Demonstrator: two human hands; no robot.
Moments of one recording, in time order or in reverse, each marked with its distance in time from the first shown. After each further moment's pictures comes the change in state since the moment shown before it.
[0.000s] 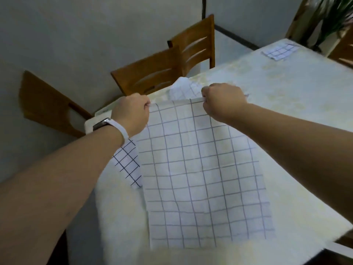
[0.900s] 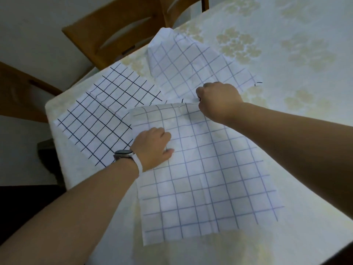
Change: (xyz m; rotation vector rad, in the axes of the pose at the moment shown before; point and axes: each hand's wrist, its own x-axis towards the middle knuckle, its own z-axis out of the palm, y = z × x) left_hand -0.065 0.016 0.193 0.139 -0.323 0.472; right_hand 0.005 0.035 0.168 0.079 -0.128 -0.101
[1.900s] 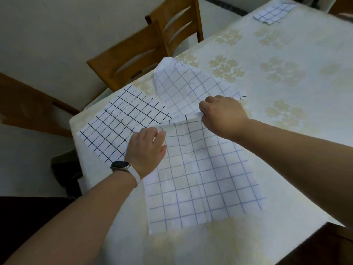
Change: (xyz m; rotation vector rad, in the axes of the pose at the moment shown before) left_hand -0.042 0.028 -0.083 0.226 0.376 -0.098; right_hand -0.073 -0.010 -0.065 -0.008 0.239 -0.100
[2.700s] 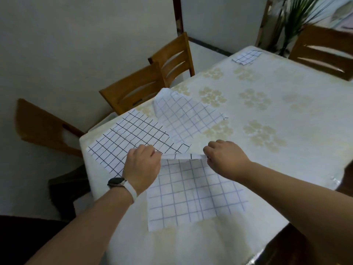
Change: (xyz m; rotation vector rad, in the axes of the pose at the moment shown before) left_hand -0.028 0.024 -0.087 0.015 -0.038 -0.038; right_hand -0.113 -0.030 -0.047 -0.011 -0.029 -0.048
